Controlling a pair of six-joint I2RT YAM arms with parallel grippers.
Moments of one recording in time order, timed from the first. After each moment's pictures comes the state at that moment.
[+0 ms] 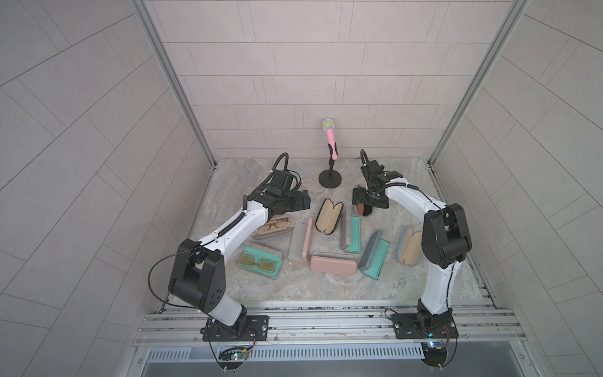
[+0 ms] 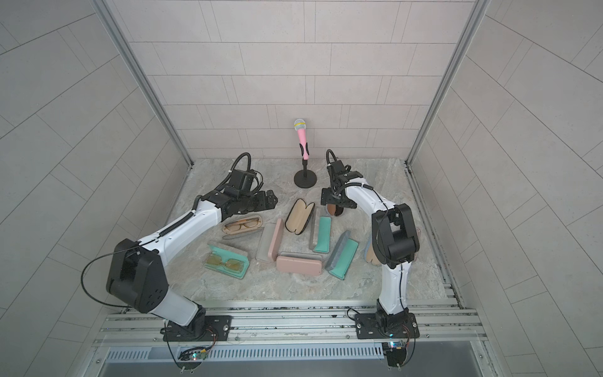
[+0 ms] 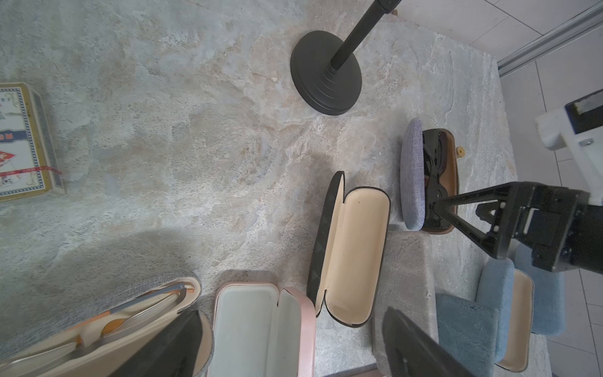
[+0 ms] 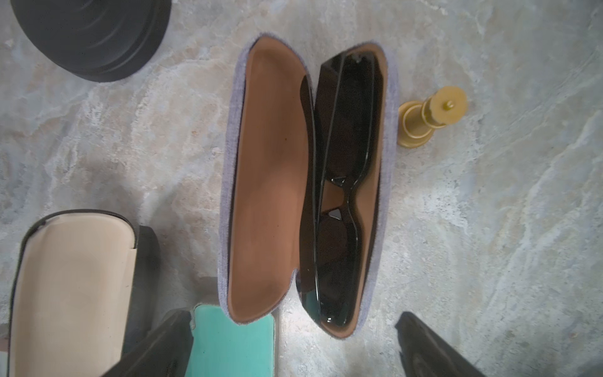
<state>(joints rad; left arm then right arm) -0.42 1.56 1.23 -0.50 0.12 -0.50 0.27 1.94 1.58 -0.83 0.07 0.44</state>
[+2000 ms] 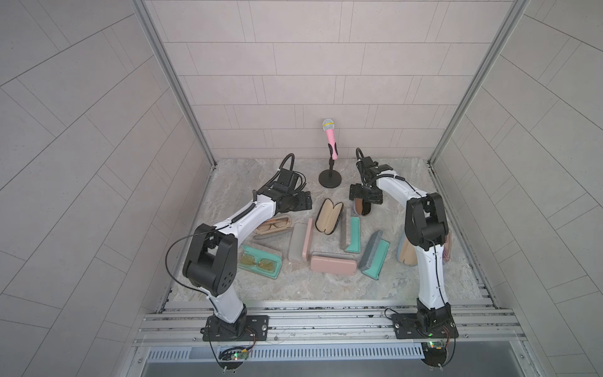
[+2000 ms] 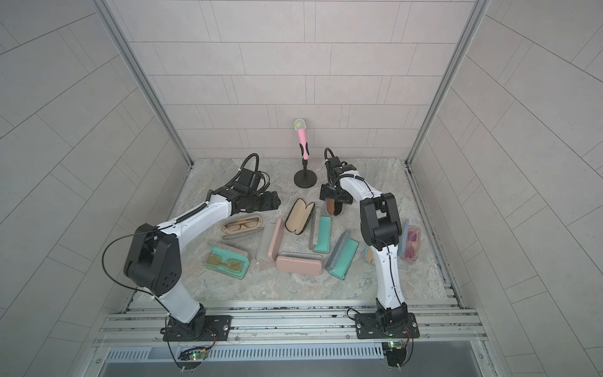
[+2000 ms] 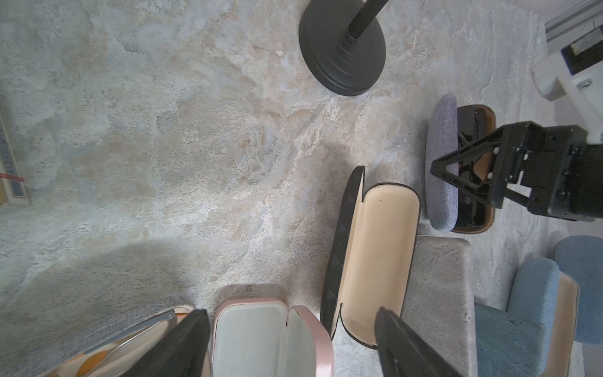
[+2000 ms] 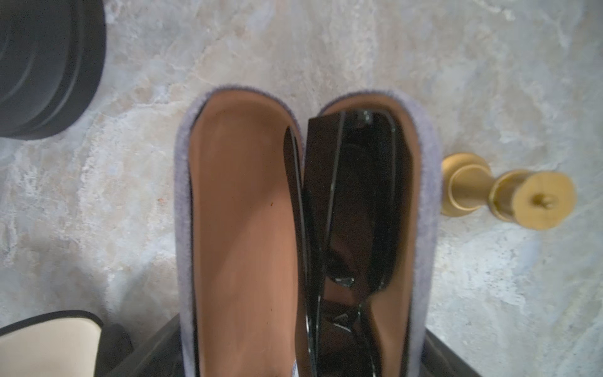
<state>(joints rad) -0.42 1.70 1.29 -0.51 0.13 -0.47 0.24 2.21 1.87 -0.93 0.05 0.46</state>
